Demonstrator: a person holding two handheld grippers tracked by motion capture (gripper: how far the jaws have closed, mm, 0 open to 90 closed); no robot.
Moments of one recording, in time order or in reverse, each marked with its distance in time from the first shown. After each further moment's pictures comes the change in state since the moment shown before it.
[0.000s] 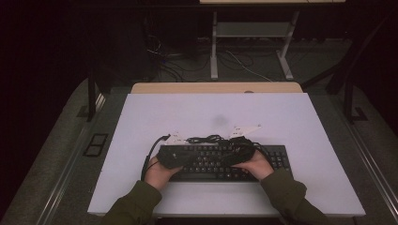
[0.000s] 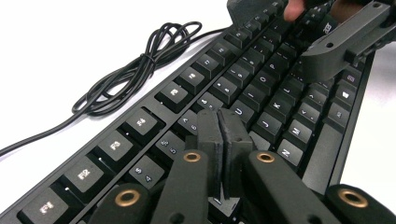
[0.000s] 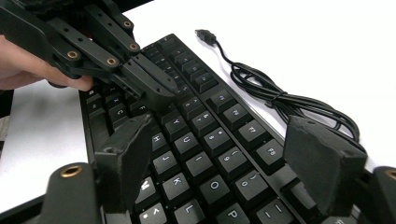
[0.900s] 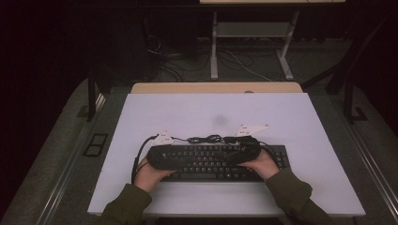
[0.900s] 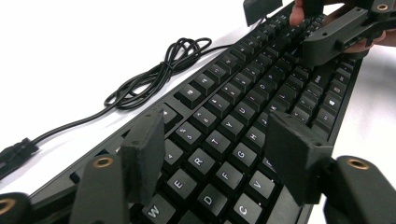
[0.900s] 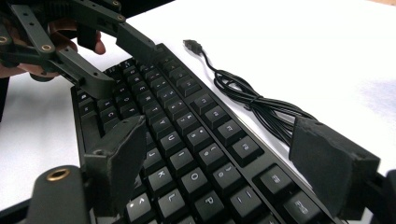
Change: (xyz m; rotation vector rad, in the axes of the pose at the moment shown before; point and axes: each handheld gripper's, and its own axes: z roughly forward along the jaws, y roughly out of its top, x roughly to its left) left arm 0.006 -0.009 -0.028 -0.081 0.009 -0.038; right arm -0.006 -0.003 -0.016 -0.044 -0.034 -0.009
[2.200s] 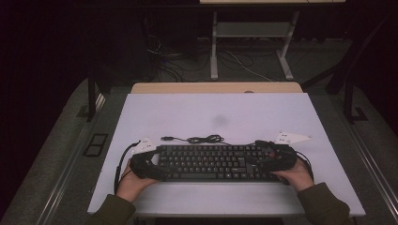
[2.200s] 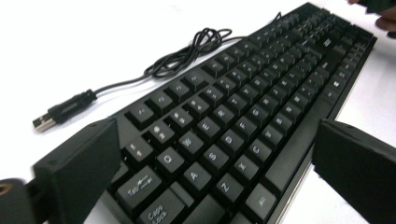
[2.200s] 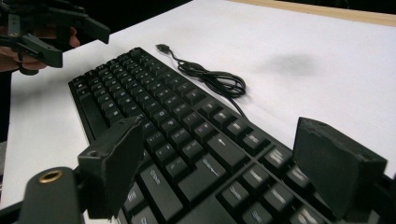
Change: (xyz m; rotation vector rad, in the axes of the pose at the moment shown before) left arm 0.005 -0.026 -0.039 -0.032 0.069 -0.039; right arm -0.016 -0.043 -0.087 -0.104 -0.092 0.056
